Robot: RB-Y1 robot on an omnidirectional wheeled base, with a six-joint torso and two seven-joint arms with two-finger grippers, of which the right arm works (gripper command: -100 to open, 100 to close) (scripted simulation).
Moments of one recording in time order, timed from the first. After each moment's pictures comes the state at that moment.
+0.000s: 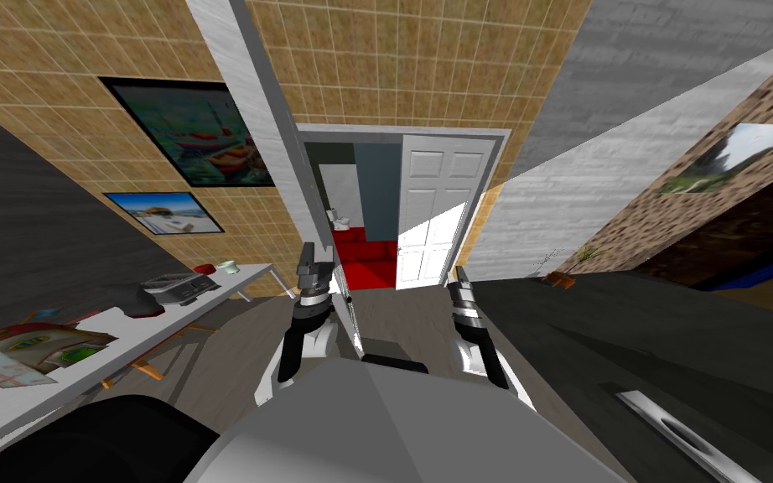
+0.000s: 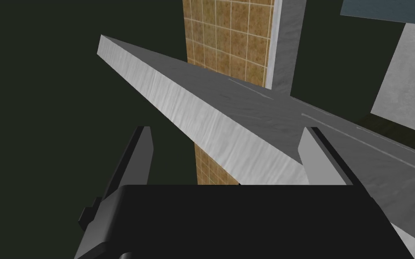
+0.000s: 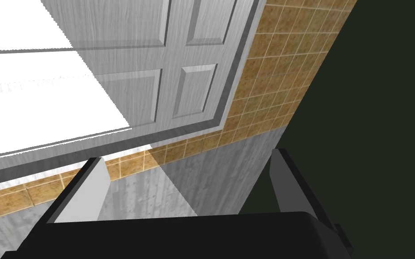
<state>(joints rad) 0.33 -0.07 0.05 -1.90 -0.03 -0.55 0.10</state>
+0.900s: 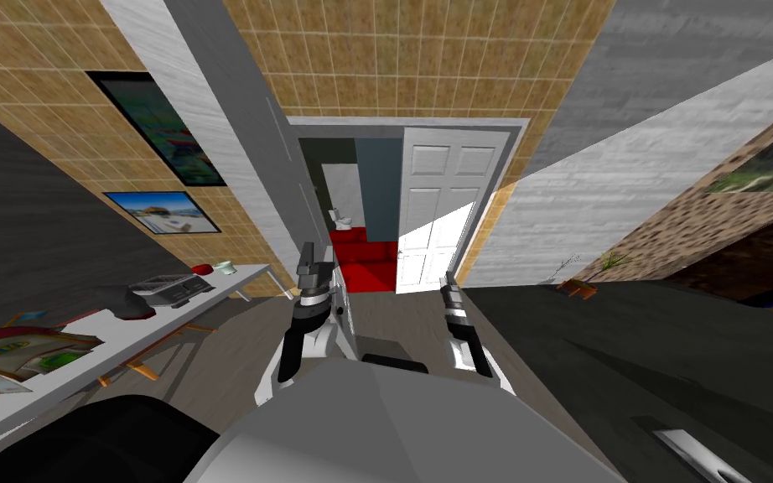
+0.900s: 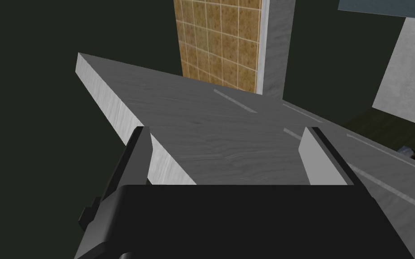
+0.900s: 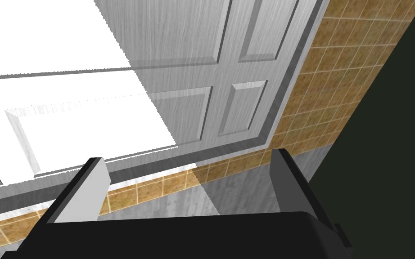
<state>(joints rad) 0.25 -0.09 0.07 -1.68 -0.07 -0.59 0.12</state>
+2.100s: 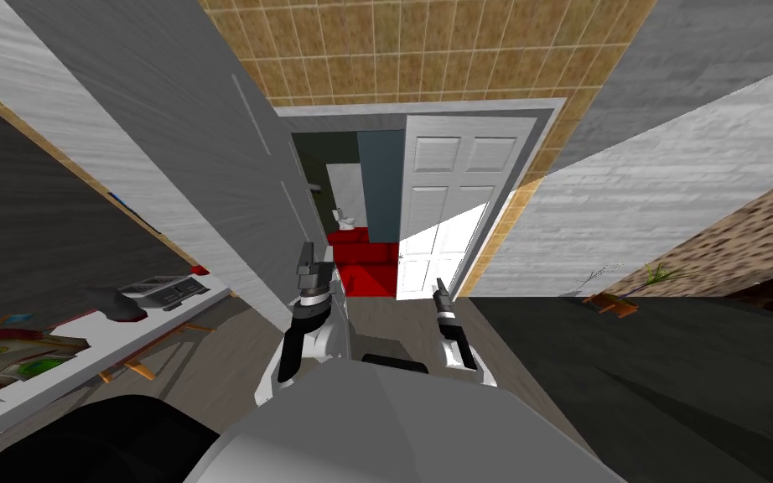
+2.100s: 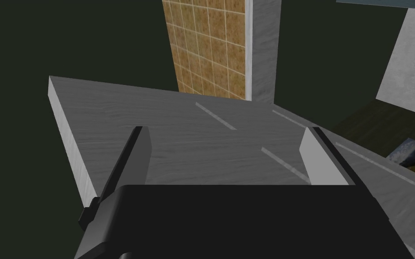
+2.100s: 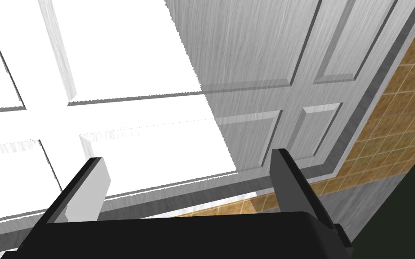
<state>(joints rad) 0.15 -0.09 0.11 -1.39 -0.13 -0.65 0.14</state>
